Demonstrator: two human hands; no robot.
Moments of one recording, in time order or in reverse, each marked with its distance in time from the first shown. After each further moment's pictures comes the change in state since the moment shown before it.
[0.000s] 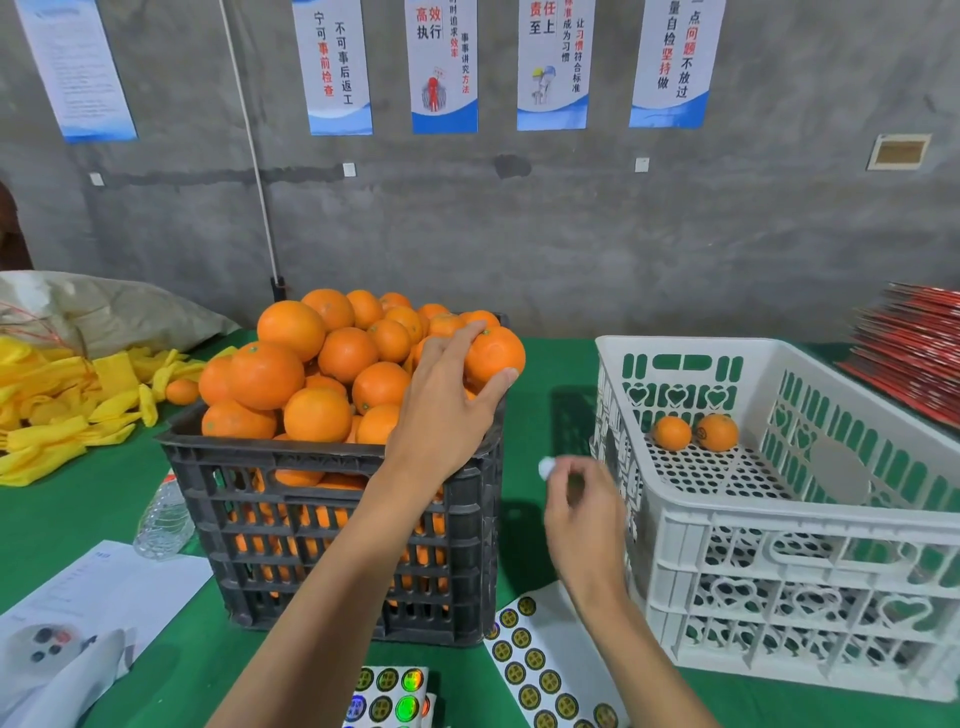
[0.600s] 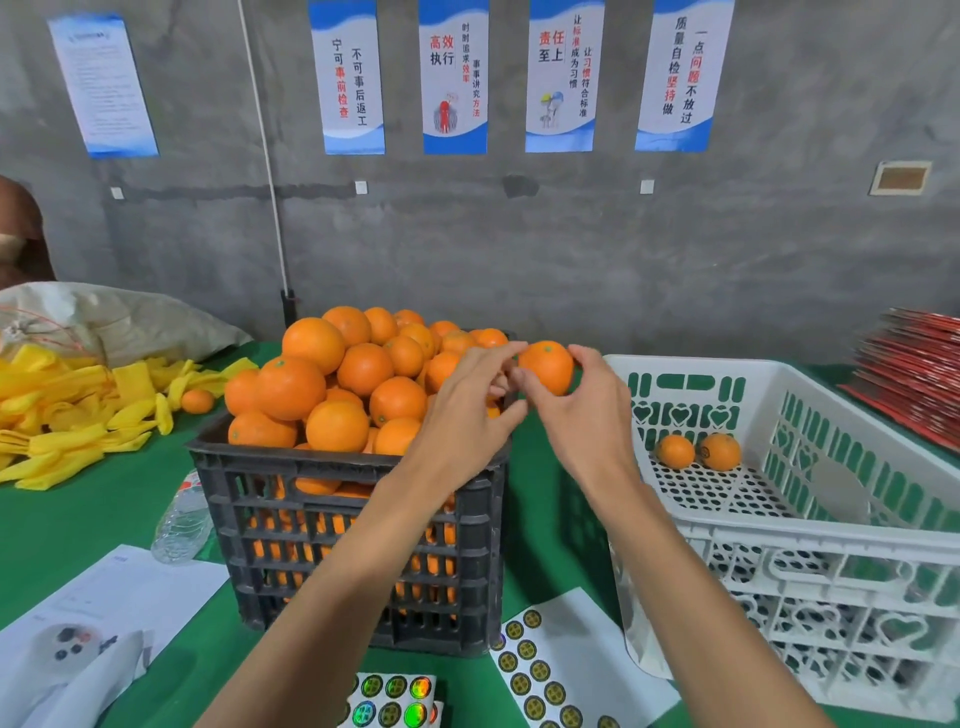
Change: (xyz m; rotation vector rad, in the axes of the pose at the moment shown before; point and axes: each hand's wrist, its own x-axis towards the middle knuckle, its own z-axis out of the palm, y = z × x) left_hand 0.005 0.011 -0.005 -0.117 -0.067 0.196; right_hand 0.076 -0.110 -0.026 -0.088 -0.052 -0.092
